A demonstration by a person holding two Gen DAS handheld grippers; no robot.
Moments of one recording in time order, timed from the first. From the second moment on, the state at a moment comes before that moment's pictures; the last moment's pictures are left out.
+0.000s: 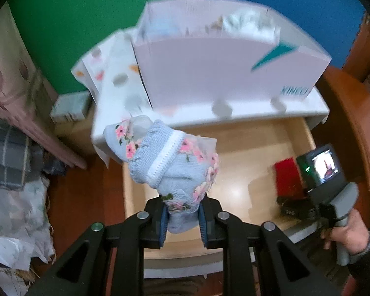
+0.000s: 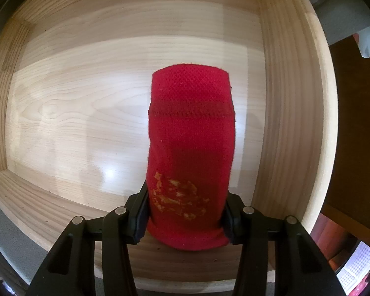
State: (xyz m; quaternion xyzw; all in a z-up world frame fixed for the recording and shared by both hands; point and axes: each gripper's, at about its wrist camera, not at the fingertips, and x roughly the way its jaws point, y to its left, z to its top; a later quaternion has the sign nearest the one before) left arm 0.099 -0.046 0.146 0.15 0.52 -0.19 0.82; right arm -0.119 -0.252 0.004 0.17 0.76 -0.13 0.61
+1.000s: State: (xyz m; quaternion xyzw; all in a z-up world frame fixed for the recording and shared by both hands) left arm 0.204 -0.111 0.275 0.12 0.42 -0.21 0.87; right arm -0.107 -0.235 0.010 0.16 0.76 -0.13 0.61
